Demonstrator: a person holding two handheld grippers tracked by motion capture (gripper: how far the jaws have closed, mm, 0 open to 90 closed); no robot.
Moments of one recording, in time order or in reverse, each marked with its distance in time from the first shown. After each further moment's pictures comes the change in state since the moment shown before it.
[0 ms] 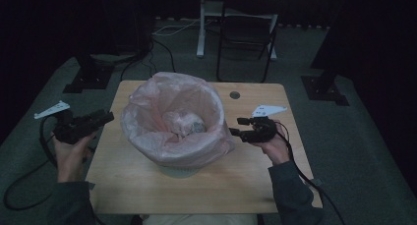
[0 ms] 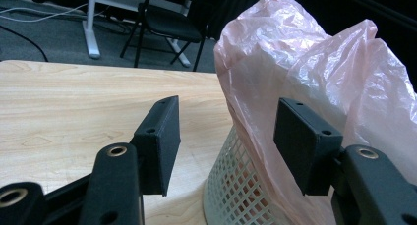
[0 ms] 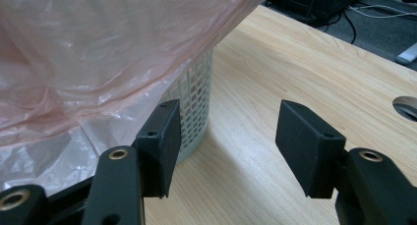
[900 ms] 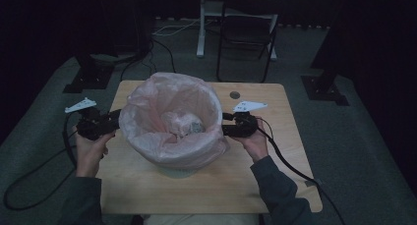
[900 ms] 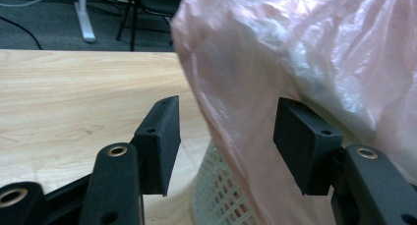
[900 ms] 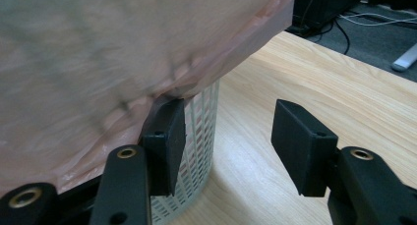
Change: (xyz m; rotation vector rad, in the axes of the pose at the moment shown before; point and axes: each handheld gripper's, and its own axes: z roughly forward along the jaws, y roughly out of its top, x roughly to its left) left arm -0.023 -0.002 0.044 0.096 0.003 0.041; right arm 0.017 0.020 0.047 -0.042 -0.036 0.036
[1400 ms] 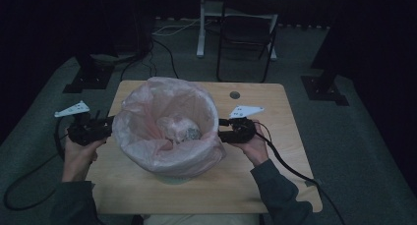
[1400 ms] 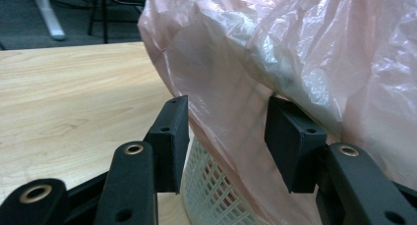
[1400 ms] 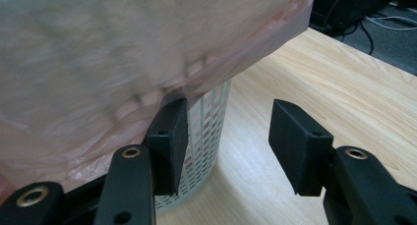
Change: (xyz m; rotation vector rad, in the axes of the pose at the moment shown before) left arm 0.003 -0.004 -0.026 0.064 -0.112 0.102; right arm 0.019 -0.001 -0.005 0.028 0.066 -0.071
